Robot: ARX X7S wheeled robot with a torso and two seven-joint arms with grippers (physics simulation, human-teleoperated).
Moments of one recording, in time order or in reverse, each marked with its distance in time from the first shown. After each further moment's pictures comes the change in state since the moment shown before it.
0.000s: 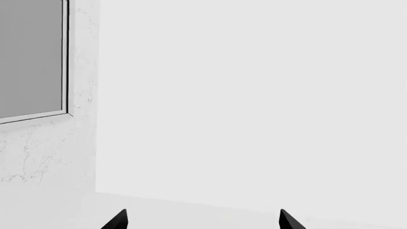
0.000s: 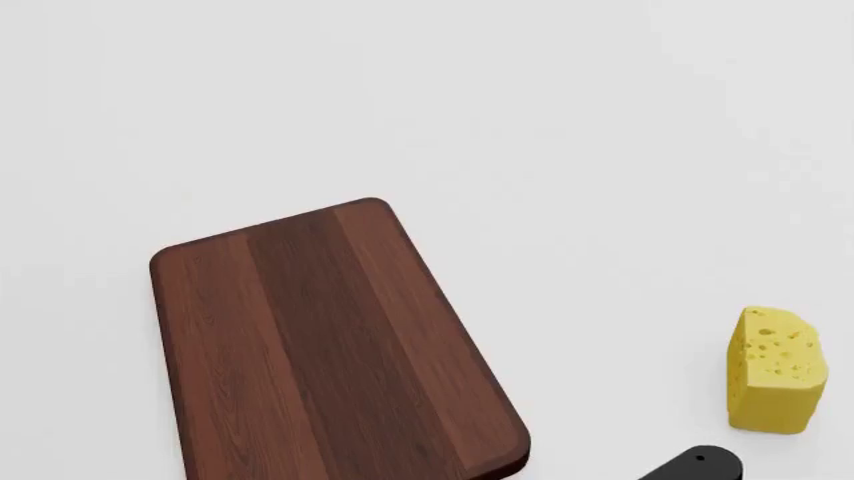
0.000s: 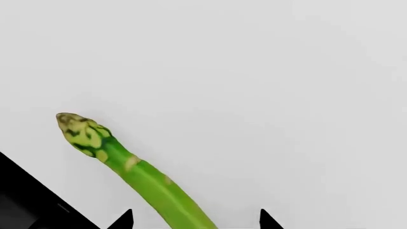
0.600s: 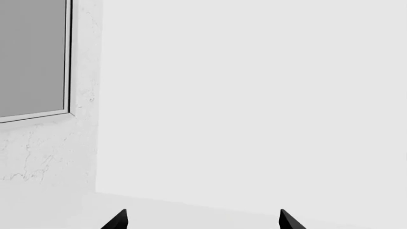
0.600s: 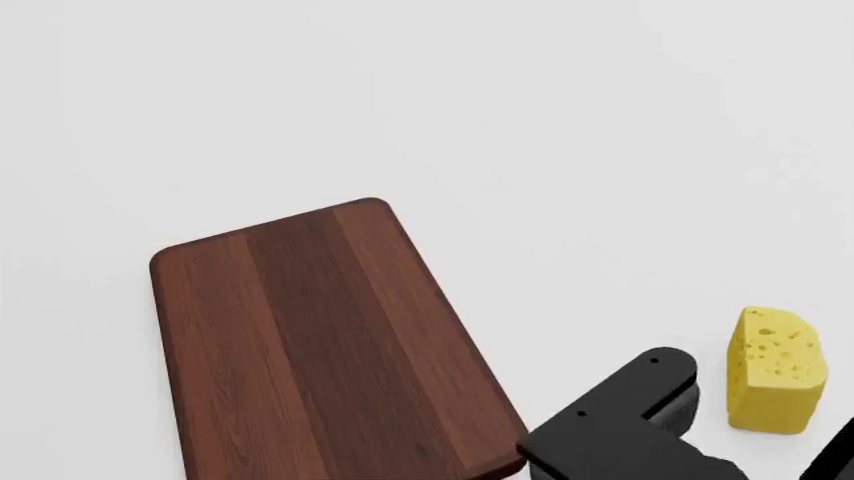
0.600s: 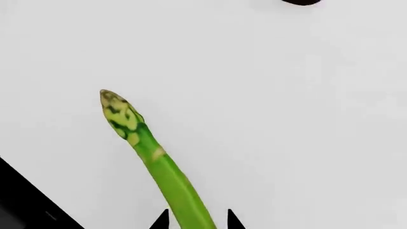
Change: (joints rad) left arm -0.008 -0.004 -0.006 -0.006 -0.009 0.000 -0.007; right arm 0.122 -0.150 0.000 0.141 0.002 0.097 -0.033
